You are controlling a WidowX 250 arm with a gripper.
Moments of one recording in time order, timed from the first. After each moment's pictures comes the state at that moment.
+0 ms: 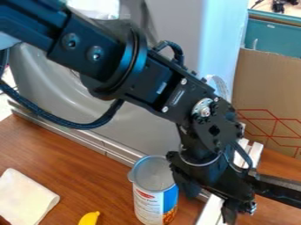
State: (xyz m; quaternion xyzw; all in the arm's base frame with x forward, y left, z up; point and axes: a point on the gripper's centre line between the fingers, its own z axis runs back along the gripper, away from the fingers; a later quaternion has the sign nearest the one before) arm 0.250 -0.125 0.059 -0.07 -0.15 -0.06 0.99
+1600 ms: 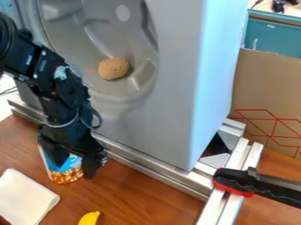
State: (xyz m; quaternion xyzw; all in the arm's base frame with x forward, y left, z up) arm 0.218 0.070 0.035 0.04 -0.08 0.08 0.99
